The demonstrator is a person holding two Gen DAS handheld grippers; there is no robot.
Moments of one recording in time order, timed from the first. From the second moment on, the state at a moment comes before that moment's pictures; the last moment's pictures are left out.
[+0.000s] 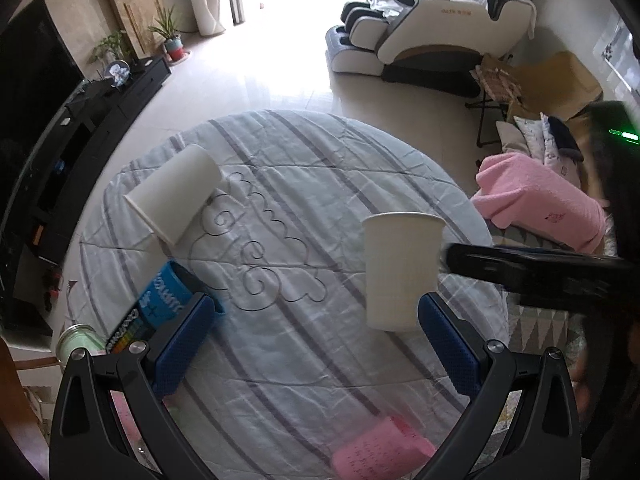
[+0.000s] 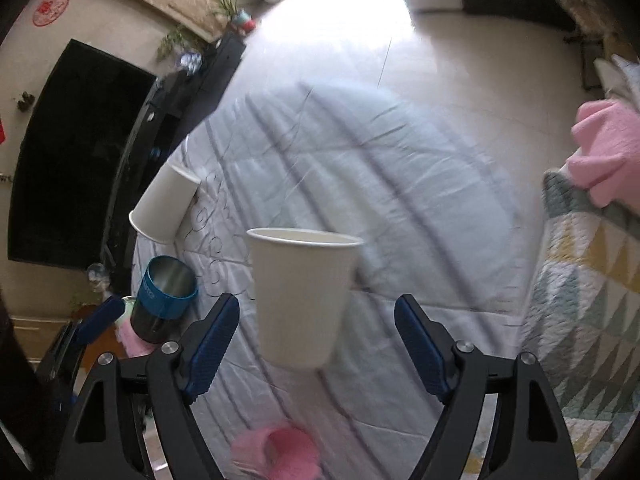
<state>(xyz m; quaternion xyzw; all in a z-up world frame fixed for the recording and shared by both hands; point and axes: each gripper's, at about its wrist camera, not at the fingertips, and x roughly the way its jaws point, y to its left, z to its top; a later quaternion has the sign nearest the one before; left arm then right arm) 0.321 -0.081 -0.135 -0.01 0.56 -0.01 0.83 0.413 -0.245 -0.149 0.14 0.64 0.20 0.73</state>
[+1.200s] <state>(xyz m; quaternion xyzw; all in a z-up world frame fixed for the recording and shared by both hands) 0.395 -0.157 -0.216 0.00 0.66 -0.03 0.75 0.369 -0.280 -0.182 0.08 0.62 0.19 0.76</state>
